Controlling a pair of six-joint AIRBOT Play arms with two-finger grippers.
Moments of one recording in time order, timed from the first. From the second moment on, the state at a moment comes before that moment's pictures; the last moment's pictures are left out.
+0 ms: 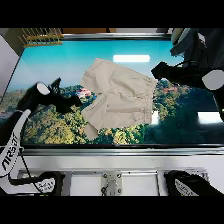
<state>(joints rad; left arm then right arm) -0.01 -1.46 1.05 1.04 -1.04 -1.64 0.11 -1.10 1.30 -1.23 0.88 1.72</state>
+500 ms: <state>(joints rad) -0.06 -1.56 0.94 0.69 -0.87 -1.52 0.11 -1.05 1.30 -1.23 0.90 1.71</state>
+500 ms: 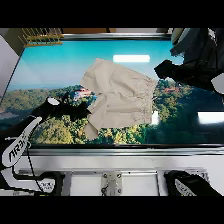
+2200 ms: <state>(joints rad) 0.26 -1.24 0.67 1.06 -0.85 -1.65 0.12 -1.05 1.30 -1.19 0.98 1.71</state>
